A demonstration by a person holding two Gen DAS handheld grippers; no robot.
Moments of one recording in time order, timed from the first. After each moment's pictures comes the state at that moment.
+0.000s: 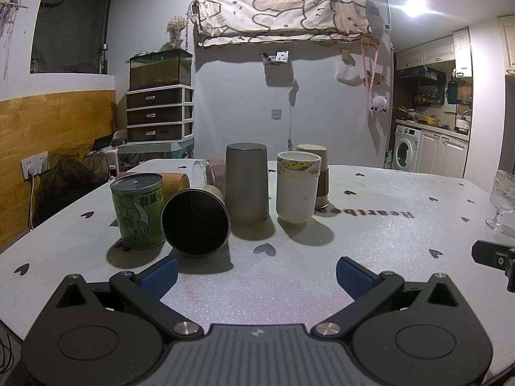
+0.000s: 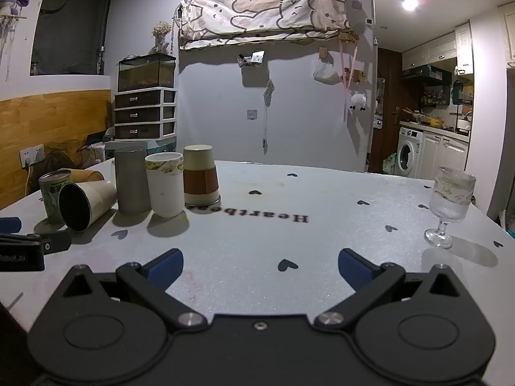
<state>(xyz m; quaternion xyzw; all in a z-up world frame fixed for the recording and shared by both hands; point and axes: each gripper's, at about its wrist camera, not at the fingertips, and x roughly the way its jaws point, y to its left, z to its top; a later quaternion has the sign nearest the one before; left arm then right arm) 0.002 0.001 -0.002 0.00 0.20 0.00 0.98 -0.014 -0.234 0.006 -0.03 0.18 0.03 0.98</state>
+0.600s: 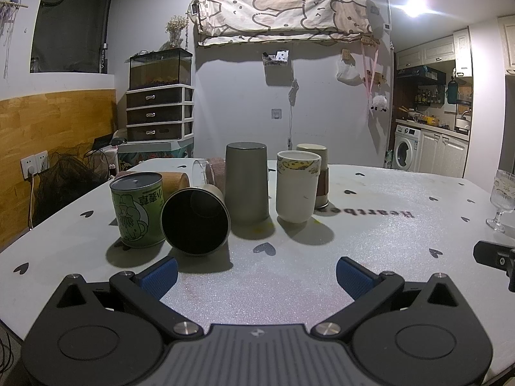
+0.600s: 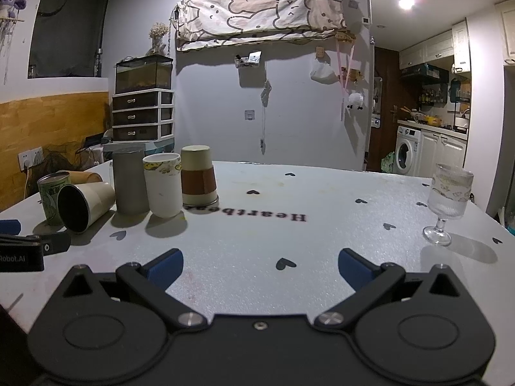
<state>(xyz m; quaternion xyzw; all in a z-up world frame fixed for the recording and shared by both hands) 0.003 0.001 -0.002 0.00 0.20 0.00 0.98 -0.015 -0.236 0.007 -0.02 0.18 0.02 0.98</state>
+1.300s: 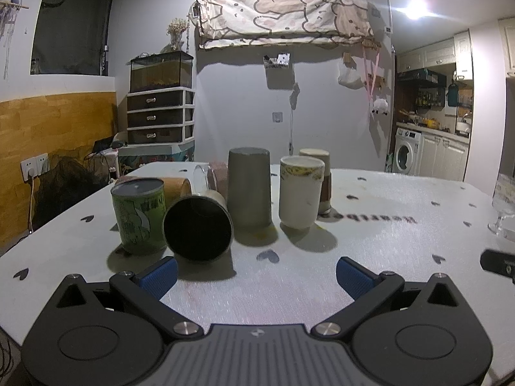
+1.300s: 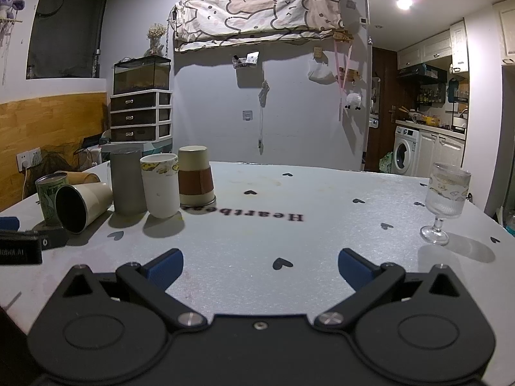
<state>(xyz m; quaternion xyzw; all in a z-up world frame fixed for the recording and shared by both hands) 0.012 0.006 -0.008 0.00 0.19 0.00 0.98 -0.015 -0.239 0.007 -0.02 0.18 0.02 0.98</state>
